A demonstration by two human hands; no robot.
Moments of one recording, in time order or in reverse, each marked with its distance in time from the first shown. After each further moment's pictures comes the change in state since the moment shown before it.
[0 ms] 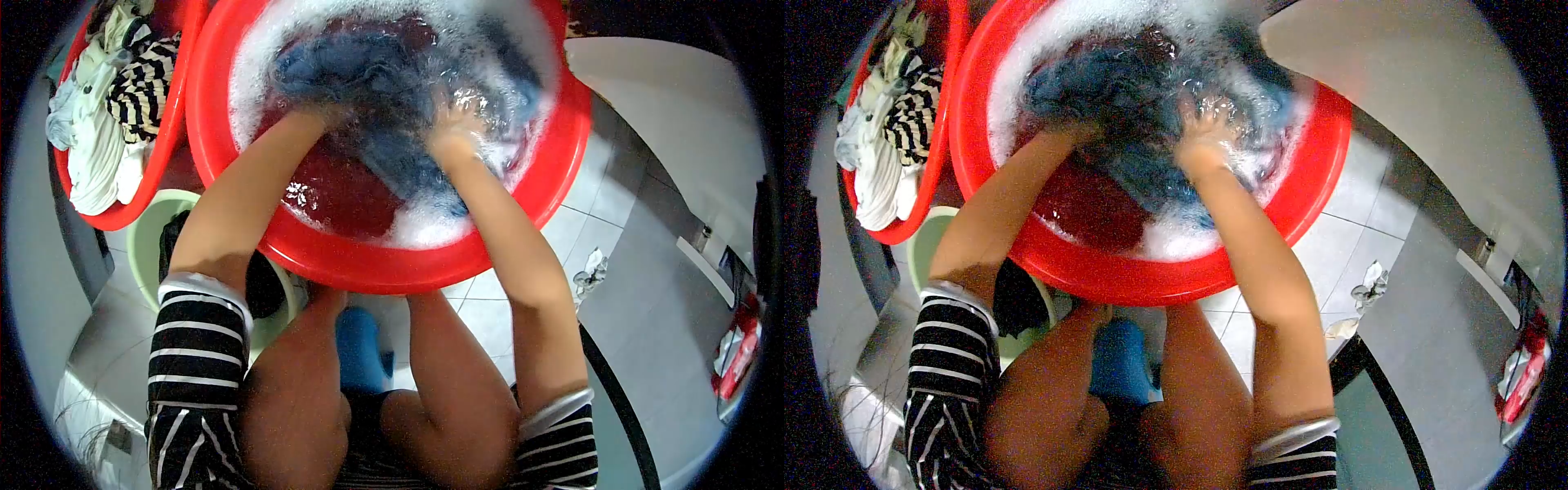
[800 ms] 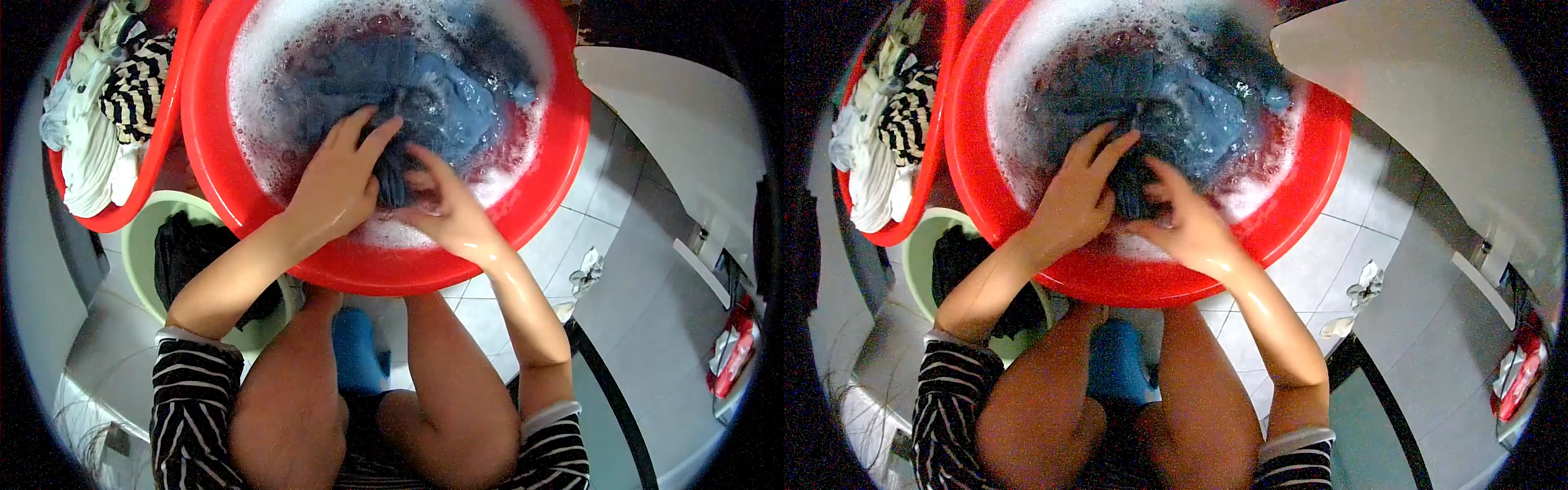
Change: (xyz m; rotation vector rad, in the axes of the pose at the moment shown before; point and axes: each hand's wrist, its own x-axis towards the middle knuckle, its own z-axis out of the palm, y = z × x) left_hand -0.128 0.080 -0.020 -0.194 0.396 0.275; right_hand -0.109 0.002 -0.061 1.281 -0.221 -0.195
